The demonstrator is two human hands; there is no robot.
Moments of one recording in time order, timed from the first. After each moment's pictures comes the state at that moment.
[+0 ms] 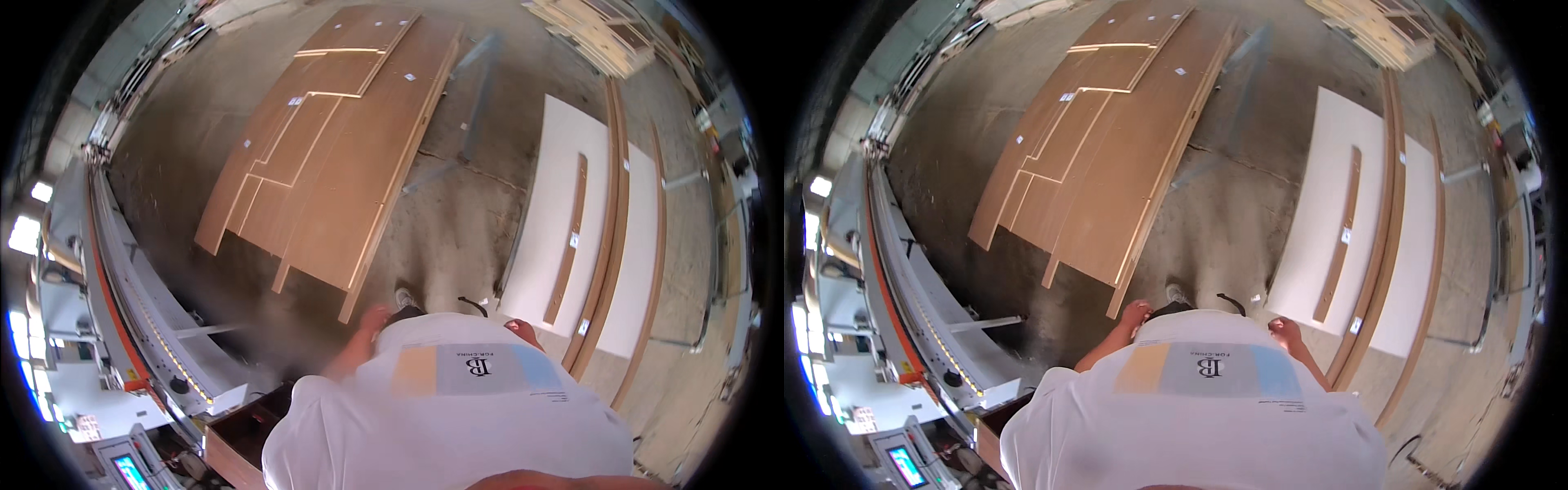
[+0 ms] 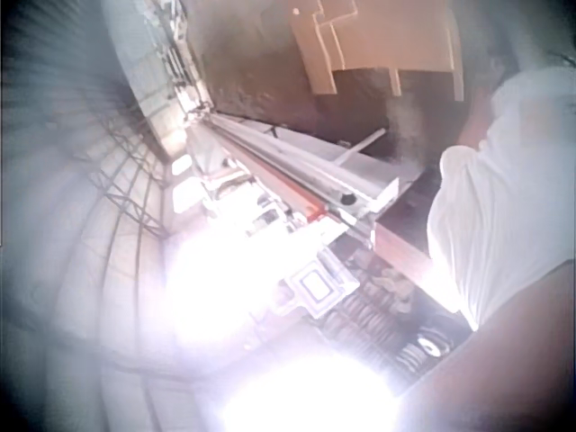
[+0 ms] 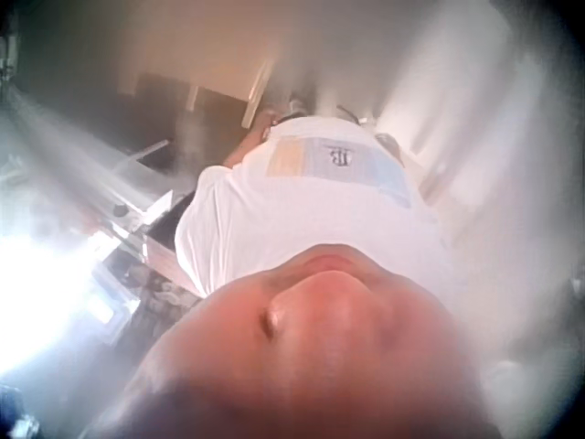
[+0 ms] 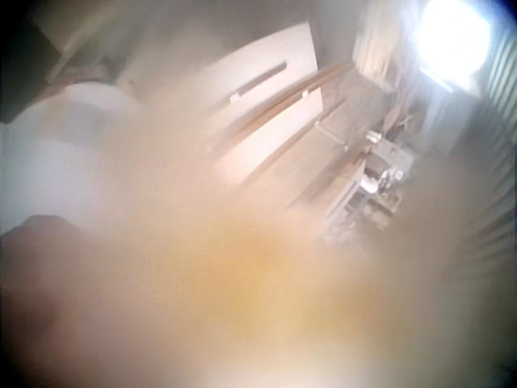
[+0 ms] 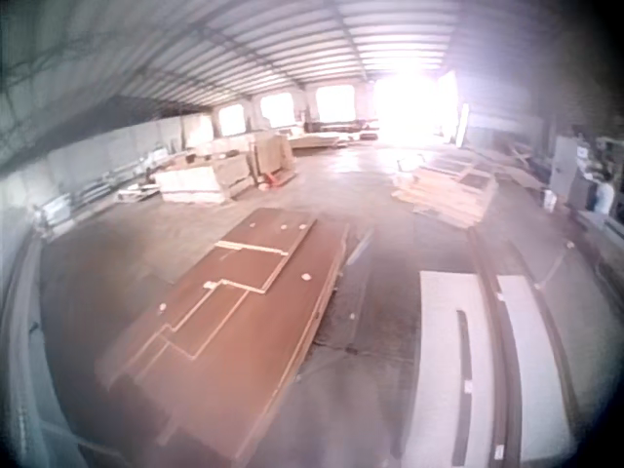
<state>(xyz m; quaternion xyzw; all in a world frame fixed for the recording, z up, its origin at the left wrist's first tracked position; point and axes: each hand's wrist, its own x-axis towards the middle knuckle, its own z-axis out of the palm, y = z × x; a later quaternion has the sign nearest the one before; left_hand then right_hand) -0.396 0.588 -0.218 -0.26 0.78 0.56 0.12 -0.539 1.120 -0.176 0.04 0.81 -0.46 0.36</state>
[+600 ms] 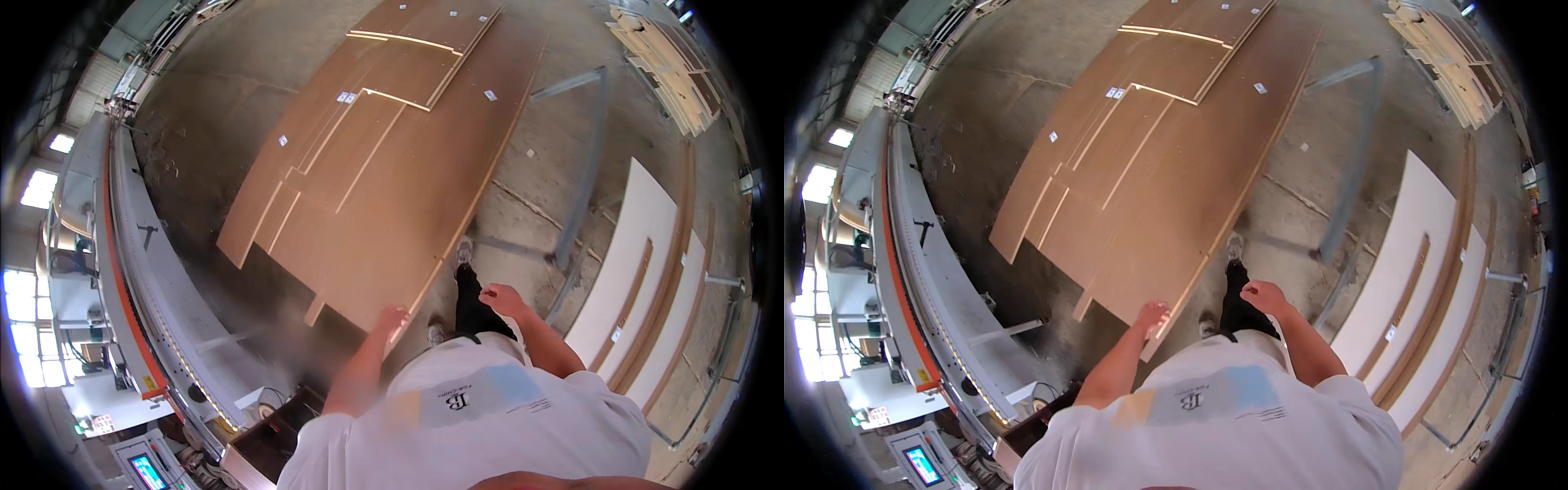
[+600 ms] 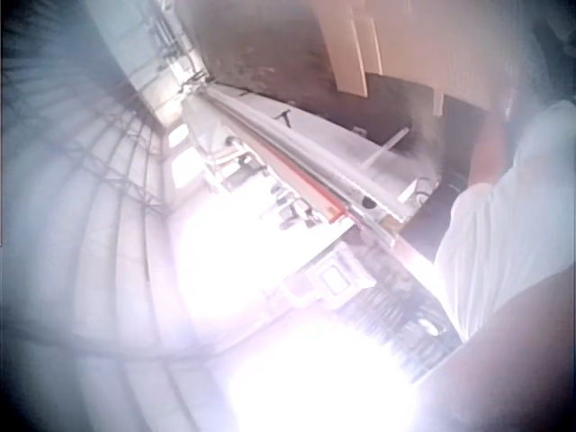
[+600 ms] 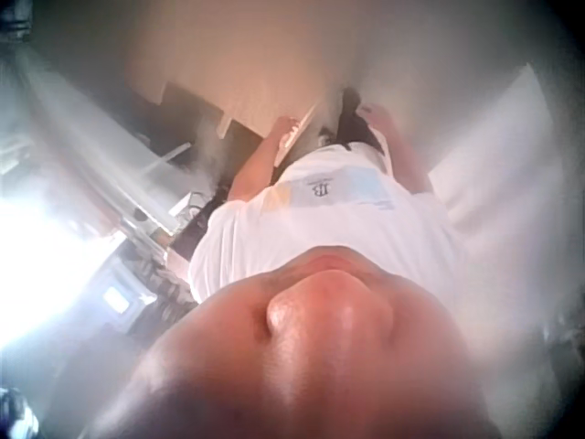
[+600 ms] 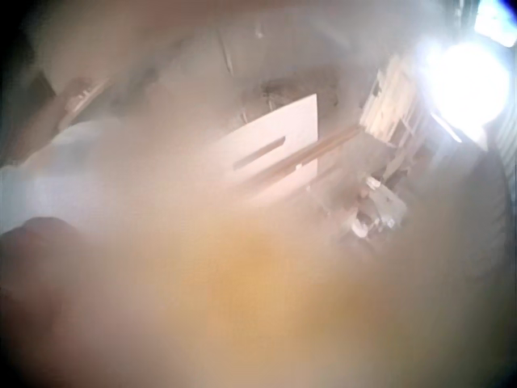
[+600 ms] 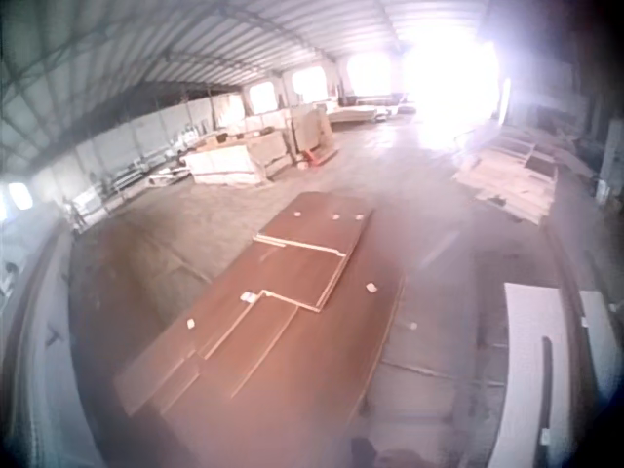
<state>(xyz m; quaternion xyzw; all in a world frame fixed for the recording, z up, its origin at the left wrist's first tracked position) -0.593 0.379 -0.214 -0.41 0.60 0.66 0.19 -0.866 0.689 -0.098 -0.23 0.81 -0.34 0.41</state>
